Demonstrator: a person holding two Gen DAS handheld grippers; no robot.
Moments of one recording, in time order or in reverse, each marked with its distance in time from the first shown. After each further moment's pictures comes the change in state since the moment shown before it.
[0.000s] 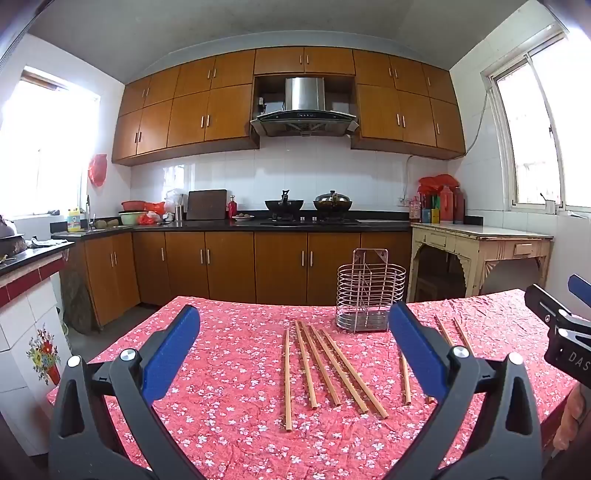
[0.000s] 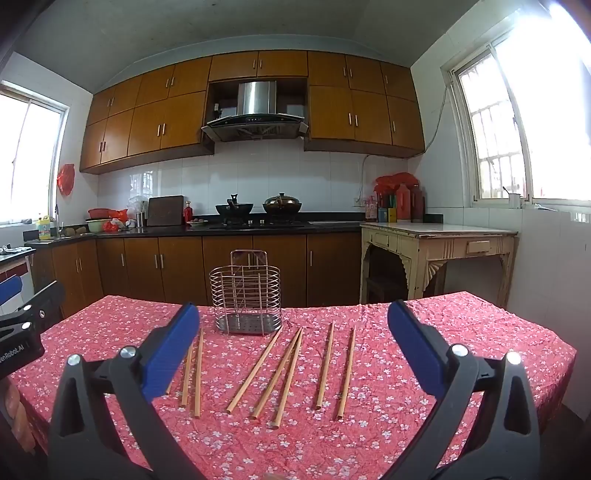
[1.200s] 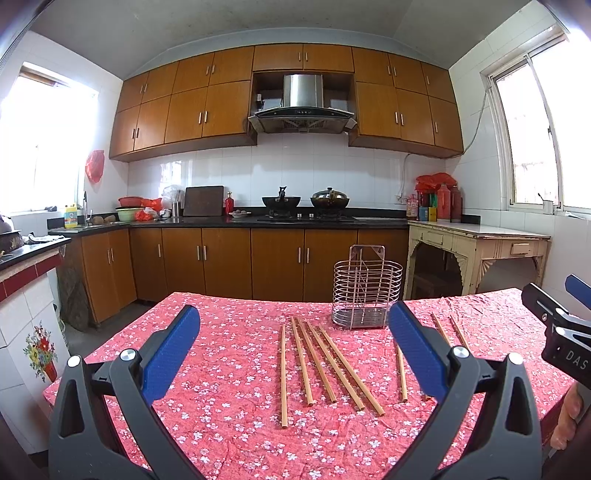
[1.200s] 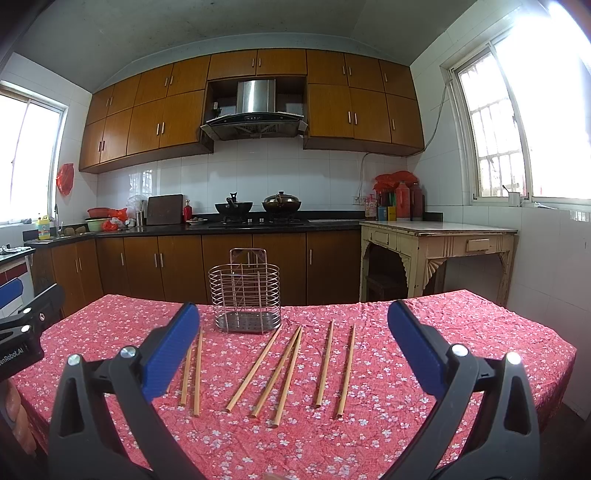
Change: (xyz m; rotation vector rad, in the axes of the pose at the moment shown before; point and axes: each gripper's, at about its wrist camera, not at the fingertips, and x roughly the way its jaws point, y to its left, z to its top) left arm 0.000 0.001 -0.002 -0.007 0.011 -0.007; right arm 0.000 0.001 0.000 0.004 0.007 0.001
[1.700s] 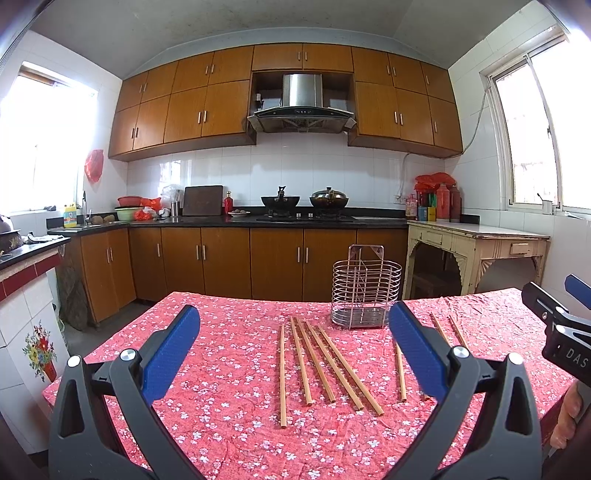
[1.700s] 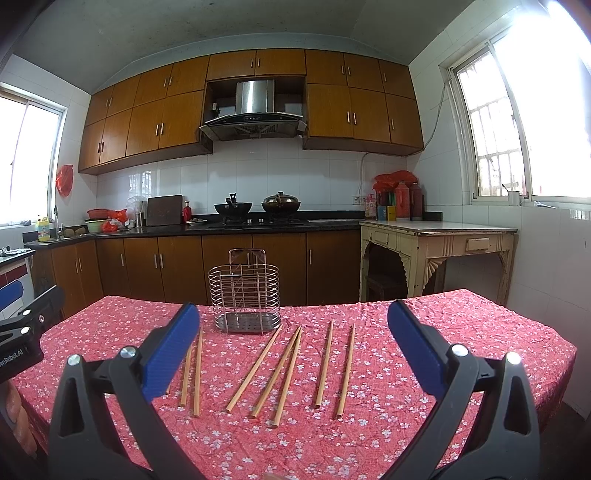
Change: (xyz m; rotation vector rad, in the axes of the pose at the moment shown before) left arm 0.003 -0.003 -0.003 0.000 0.002 -0.005; right arm 0.000 -0.001 0.000 0.002 0.000 -0.001
